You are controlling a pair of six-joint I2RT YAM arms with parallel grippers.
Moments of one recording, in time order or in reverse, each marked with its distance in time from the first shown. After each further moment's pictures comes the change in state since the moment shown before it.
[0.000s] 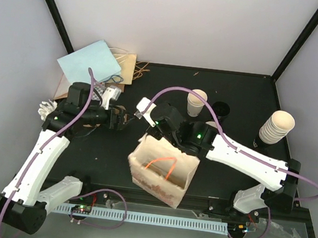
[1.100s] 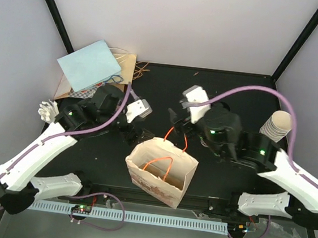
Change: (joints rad) left arm -0.466 0.099 0.206 -0.150 -0.311 0.258; right arm 0.051 -0.276 0.080 -0.147 0.134 0.240
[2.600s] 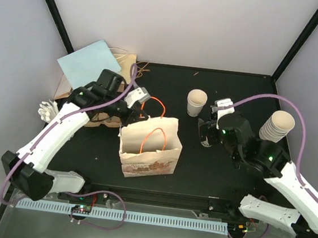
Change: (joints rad) left arm 0.215 0.242 0.094 -0.068 0.280 0.190; right arm -0.260 -0.257 -0.294 -0.179 -0.031 0.228
